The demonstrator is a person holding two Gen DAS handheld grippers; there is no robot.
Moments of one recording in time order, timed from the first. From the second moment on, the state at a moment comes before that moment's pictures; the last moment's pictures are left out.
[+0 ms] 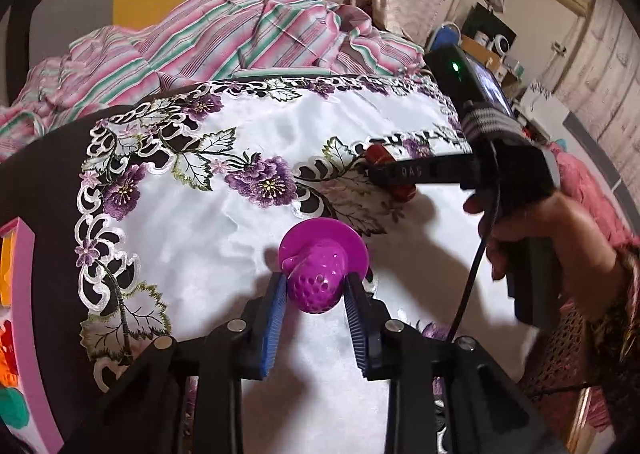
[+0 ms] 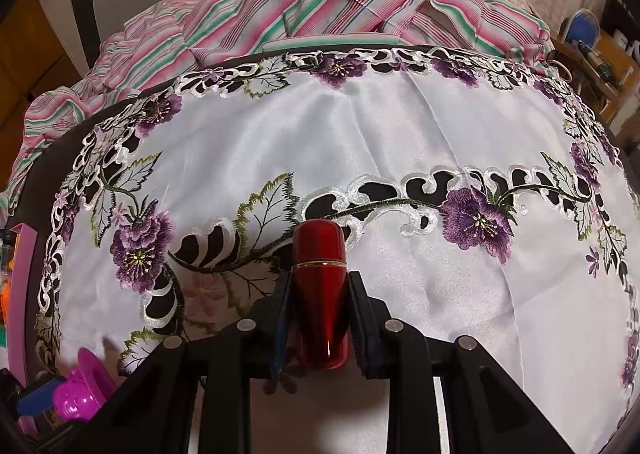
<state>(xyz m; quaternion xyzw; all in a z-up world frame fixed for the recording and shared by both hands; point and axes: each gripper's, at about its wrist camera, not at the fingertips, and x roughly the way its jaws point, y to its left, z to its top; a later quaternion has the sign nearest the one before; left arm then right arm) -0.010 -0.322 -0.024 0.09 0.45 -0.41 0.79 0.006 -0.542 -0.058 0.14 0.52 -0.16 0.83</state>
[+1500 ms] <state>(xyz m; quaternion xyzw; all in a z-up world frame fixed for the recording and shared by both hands) -0.028 -0.224 -0.004 0.02 0.41 -0.39 0.83 0.005 -0.526 -0.035 0.06 0.47 -0.18 0.86</state>
